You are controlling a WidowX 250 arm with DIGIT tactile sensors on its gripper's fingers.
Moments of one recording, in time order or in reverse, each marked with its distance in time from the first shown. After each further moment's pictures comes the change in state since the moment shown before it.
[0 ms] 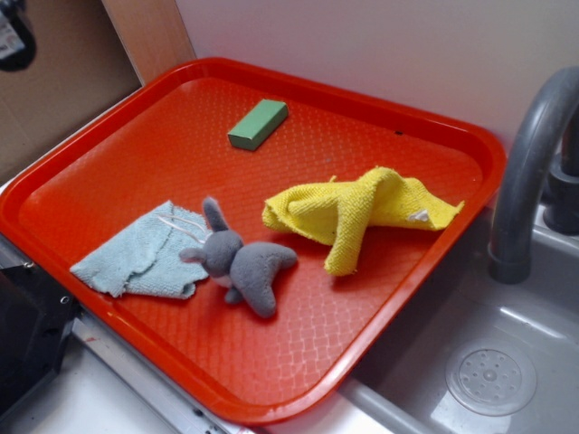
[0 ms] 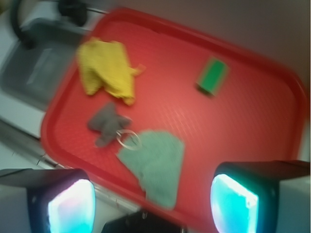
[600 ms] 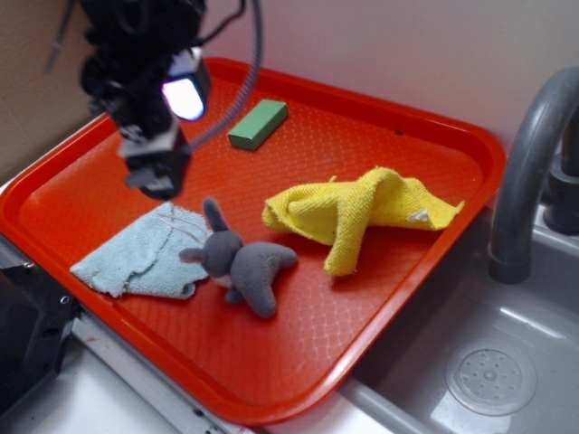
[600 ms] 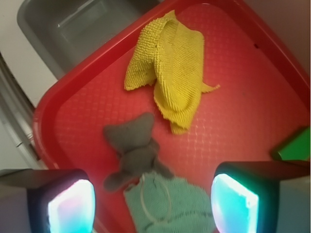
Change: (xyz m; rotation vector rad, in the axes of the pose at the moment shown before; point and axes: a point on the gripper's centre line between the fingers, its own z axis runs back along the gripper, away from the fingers) arm 0.038 -0.046 -0.097 -0.045 0.155 -0.376
